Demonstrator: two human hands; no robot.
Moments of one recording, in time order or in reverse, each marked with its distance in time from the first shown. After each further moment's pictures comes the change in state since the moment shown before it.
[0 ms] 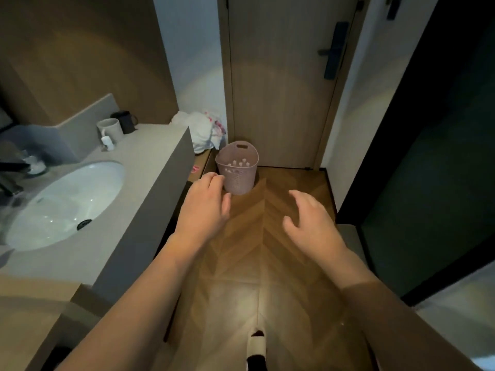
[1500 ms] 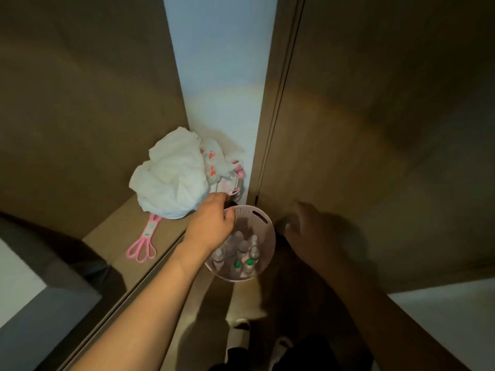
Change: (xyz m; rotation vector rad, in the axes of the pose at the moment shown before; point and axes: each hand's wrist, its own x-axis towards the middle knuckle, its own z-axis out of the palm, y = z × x) left_hand 0.909 -0.226 0.419 -0.209 -0.148 -0.695; right_hand 1.110 0.150 0.125 -0.099 -0.432 -0.288
